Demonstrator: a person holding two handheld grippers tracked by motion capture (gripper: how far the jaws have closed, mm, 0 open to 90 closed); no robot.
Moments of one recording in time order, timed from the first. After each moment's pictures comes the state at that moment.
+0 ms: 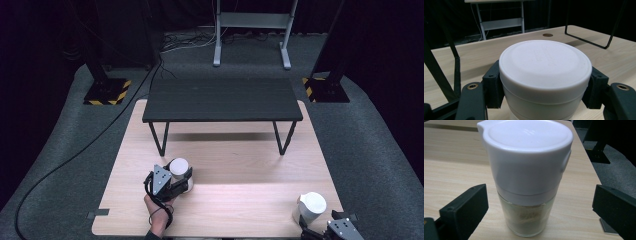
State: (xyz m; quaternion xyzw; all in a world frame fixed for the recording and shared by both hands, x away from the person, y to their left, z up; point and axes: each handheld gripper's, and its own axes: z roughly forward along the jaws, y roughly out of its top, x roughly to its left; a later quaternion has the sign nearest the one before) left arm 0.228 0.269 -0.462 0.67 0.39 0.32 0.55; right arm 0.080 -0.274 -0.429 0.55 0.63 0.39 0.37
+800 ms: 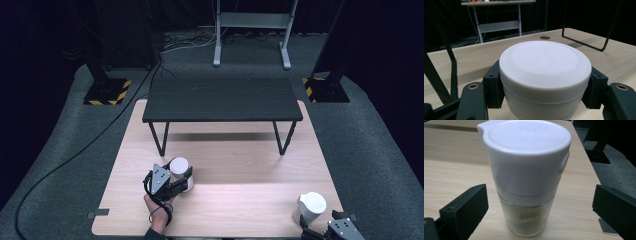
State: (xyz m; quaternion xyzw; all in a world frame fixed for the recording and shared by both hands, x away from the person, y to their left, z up) left arm 0.232 0.273 -0.460 0.67 0.38 0.32 0.56; right arm 0.080 -0.275 -0.428 0.55 0.63 0.39 0.37
